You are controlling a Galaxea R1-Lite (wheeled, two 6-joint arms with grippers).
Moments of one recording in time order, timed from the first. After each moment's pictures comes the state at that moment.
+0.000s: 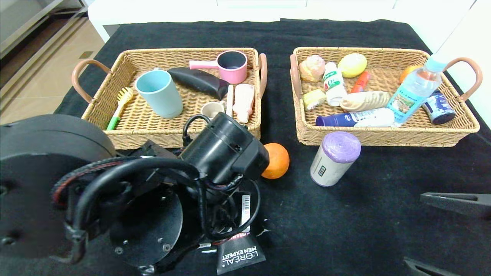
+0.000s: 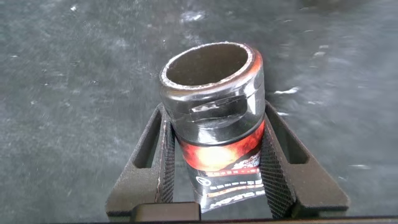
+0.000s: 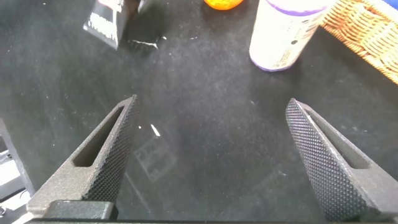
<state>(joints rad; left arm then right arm) -0.92 1.69 -1.32 0.52 0.47 -0.70 0.58 0.99 -0.59 -0.11 0.22 -0.25</state>
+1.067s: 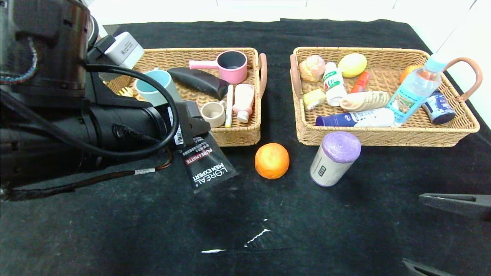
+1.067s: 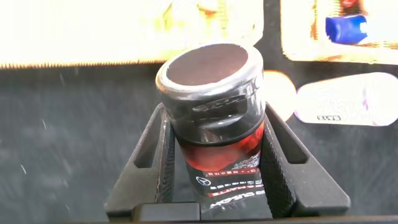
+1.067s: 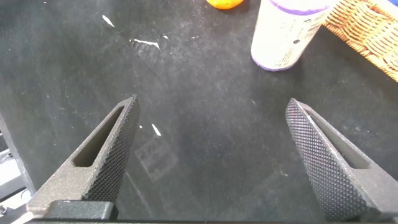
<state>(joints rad) -0.67 1.45 -1.26 0.16 0.30 -0.43 0.58 0.99 -0.59 -0.11 0.22 -0.25</state>
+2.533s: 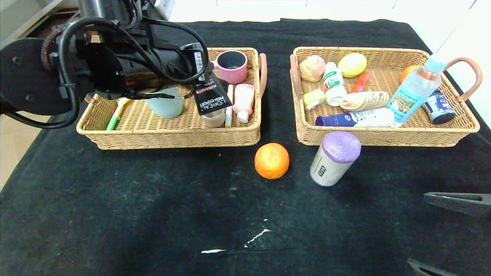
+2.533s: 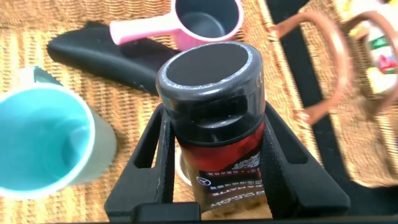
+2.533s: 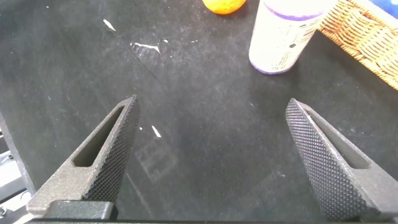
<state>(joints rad) -0.44 1.80 -1.66 -0.06 0.24 -0.08 0.58 0.97 -0.59 -0.11 0.22 -0.25</state>
